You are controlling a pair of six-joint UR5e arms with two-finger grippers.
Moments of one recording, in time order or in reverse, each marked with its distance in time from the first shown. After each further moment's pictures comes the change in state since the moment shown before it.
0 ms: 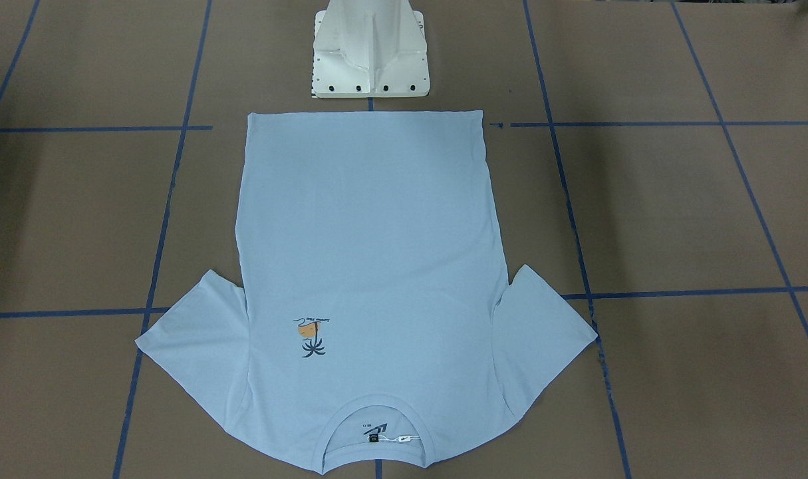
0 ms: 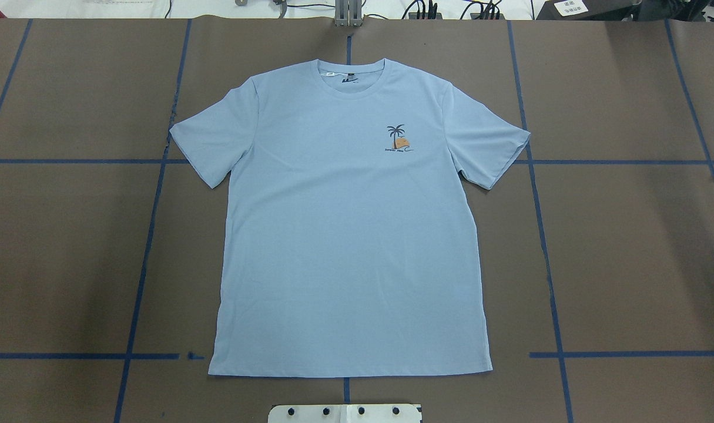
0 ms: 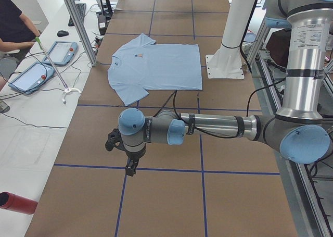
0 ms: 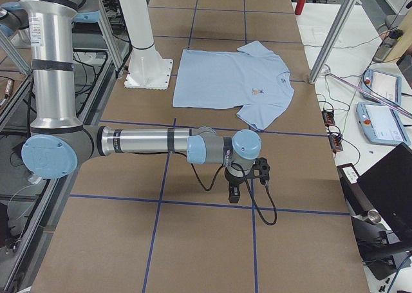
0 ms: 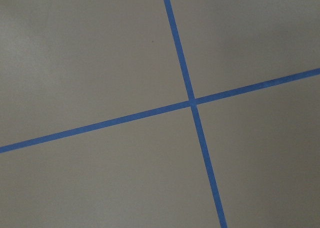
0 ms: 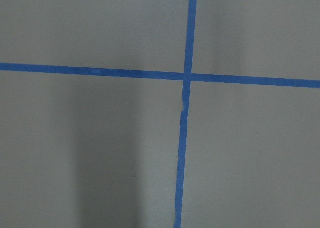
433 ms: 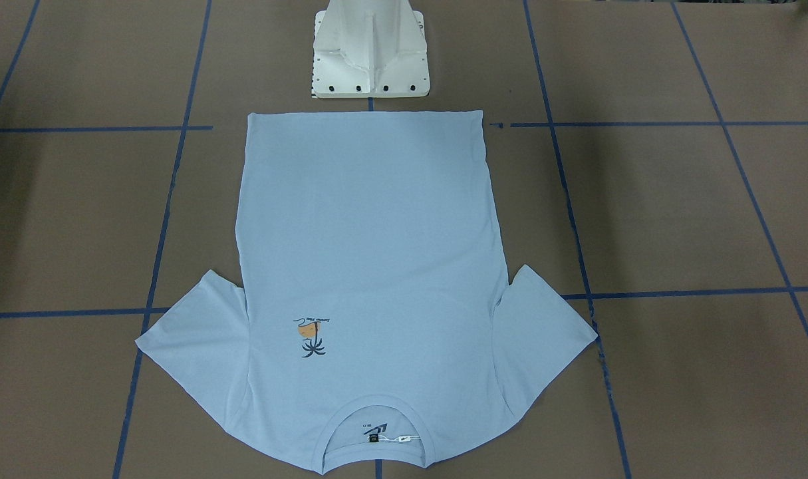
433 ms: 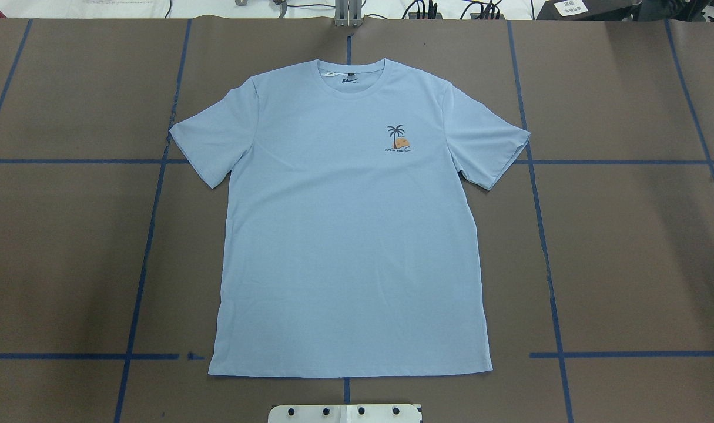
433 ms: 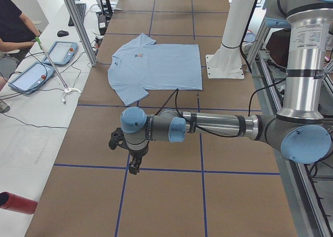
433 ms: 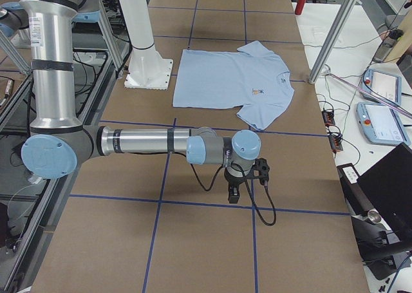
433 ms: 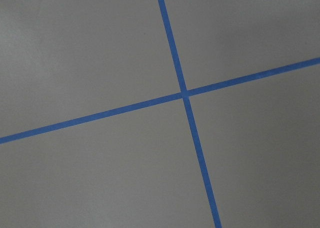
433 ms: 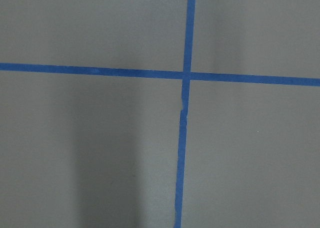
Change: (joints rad) left arm 0.046 0.022 -0.033 0.029 0.038 0.007; right arm -0.001 0.000 -0.002 0.000 0.000 0.008
